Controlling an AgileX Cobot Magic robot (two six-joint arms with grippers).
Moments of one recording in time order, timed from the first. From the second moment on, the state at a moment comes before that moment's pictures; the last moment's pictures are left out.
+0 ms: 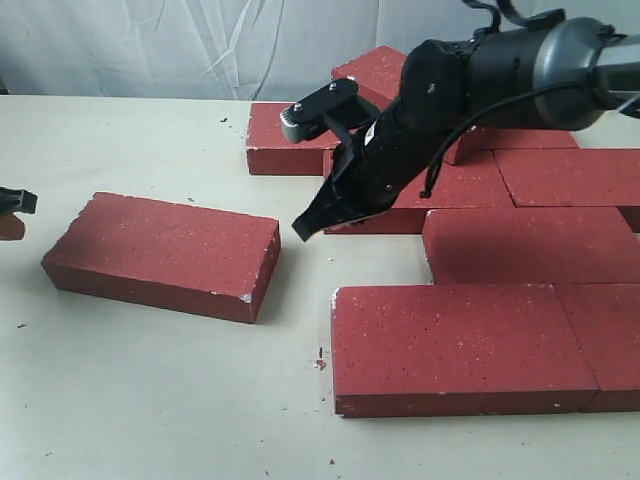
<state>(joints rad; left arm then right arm) 0.31 1.86 -0.97 -0.79 0.51 0.94 0.58 1.91 -1.29 0.25 0.59 -0.41</state>
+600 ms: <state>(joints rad) 0.23 1.93 -1.01 -0.88 0.62 1.05 0.65 2.12 -1.43 0.24 0.63 -0.42</state>
